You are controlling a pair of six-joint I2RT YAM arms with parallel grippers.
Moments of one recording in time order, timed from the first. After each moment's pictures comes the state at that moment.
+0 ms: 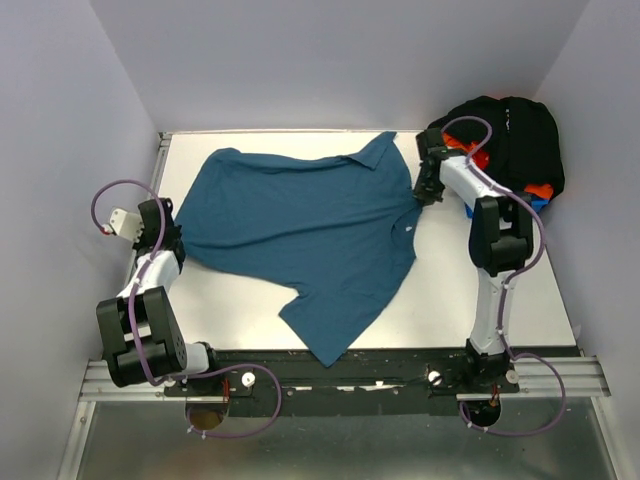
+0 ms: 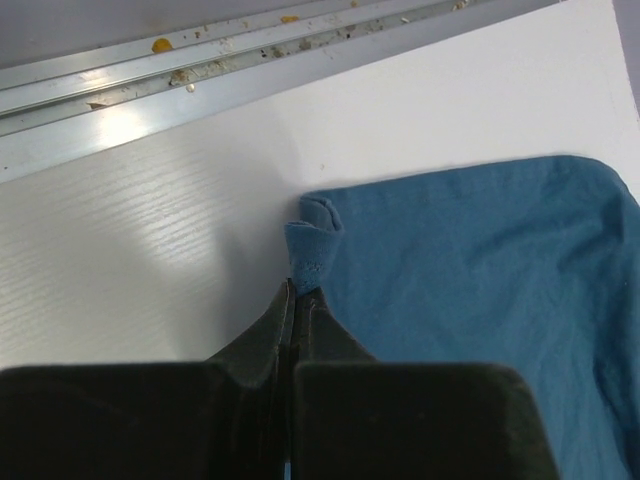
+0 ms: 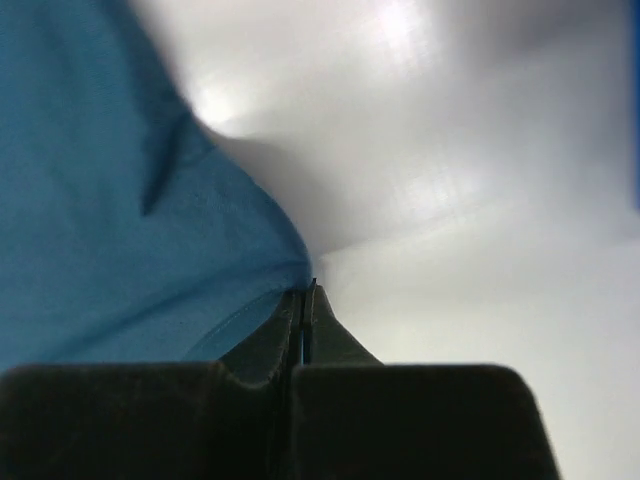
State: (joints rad) left arm 0.28 1.35 0.68 0.02 -0.39 -0.91; right arm 0.21 2.15 1.72 -0.73 0.24 0.49
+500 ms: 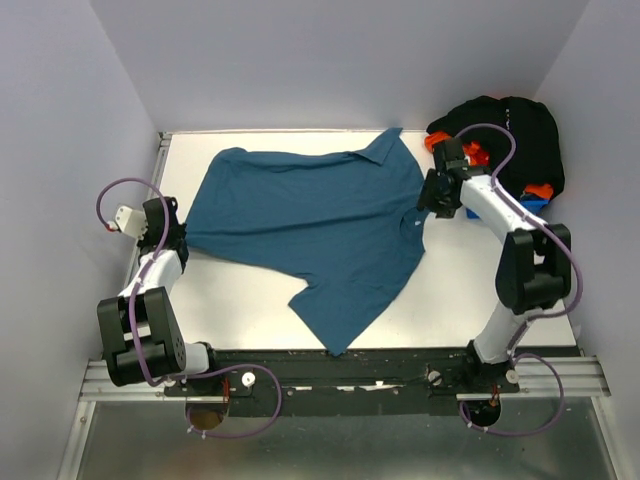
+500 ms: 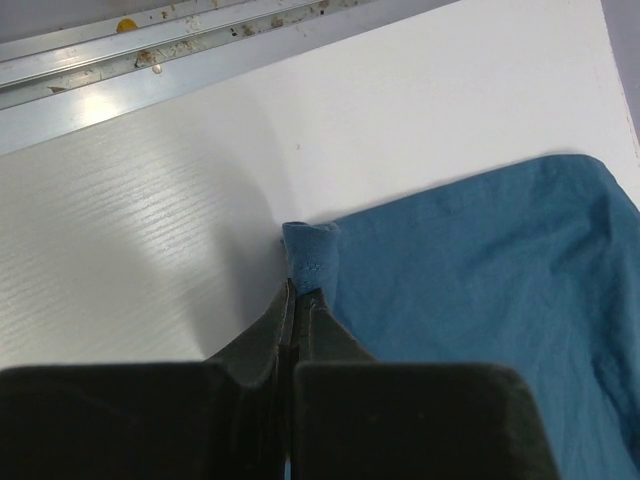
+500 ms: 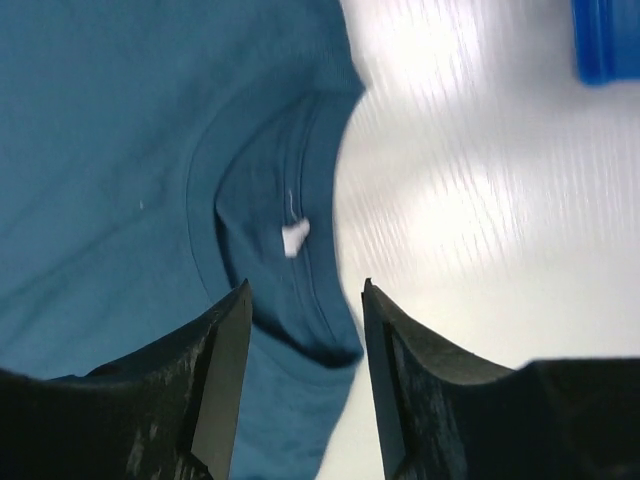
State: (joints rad) left arm 0.25 1.35 0.68 0.03 -0.37 -0.91; right arm 0.17 1.84 1.45 -0.68 0.16 0.47
